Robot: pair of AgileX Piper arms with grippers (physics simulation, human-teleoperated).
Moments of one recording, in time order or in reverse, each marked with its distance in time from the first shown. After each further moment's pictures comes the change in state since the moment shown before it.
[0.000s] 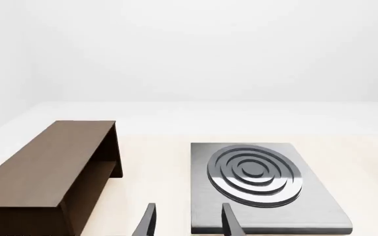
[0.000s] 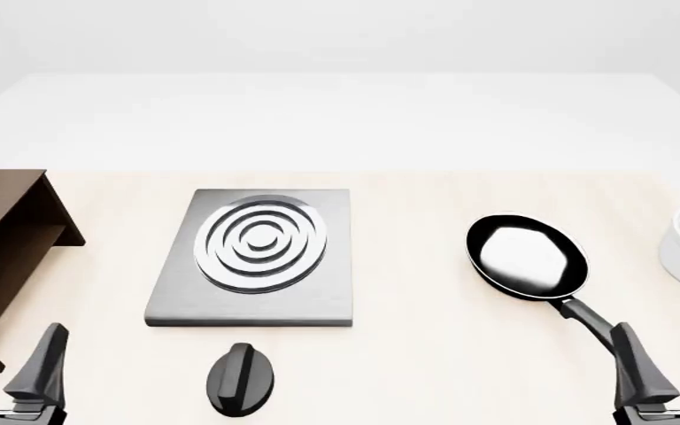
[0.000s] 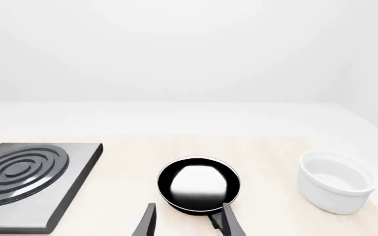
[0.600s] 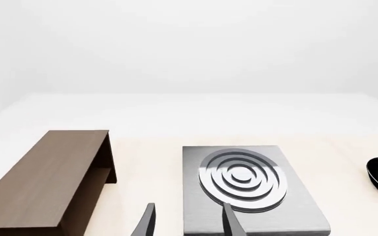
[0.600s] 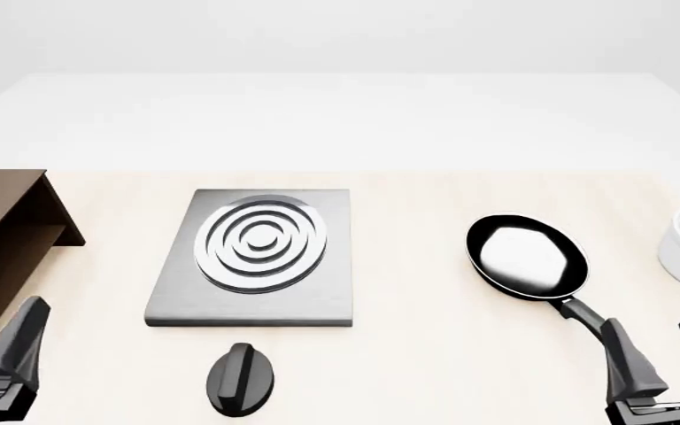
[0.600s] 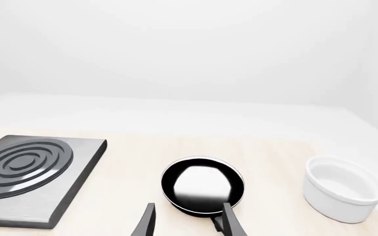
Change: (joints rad) left arm -0.038 0.086 -0.226 0.192 -0.013; right arm 0.033 0.074 0.000 -0.065 -0.029
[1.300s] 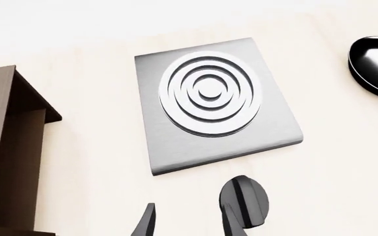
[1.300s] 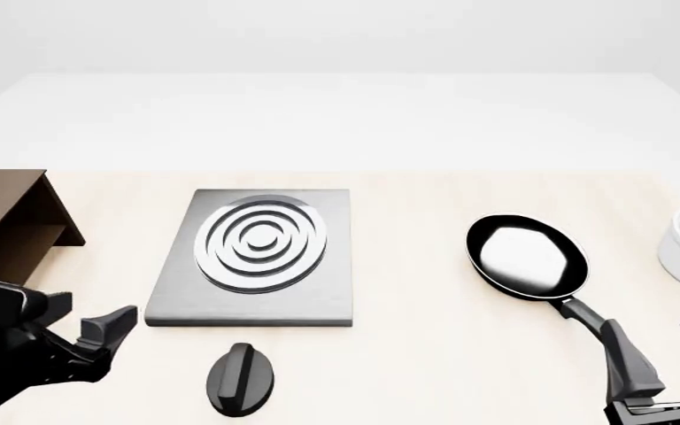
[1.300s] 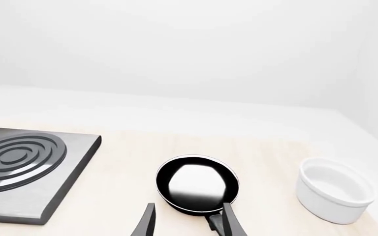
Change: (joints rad) left arm -0.193 0.497 -0.222 0.290 0.013; right arm -0.010 0.008 0.002 -0.001 -0.039
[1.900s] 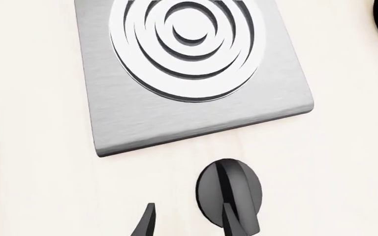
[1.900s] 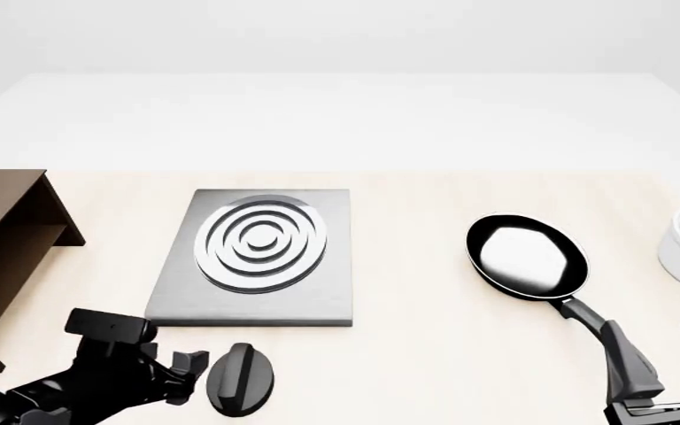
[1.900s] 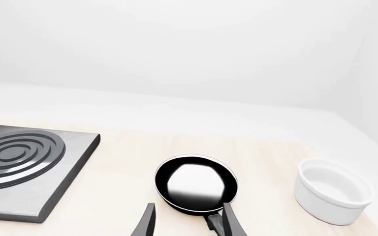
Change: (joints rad) left arm -0.144 0.496 0.213 -0.477 -0.190; right arm 0.001 -0.007 0.000 0.008 -0.015
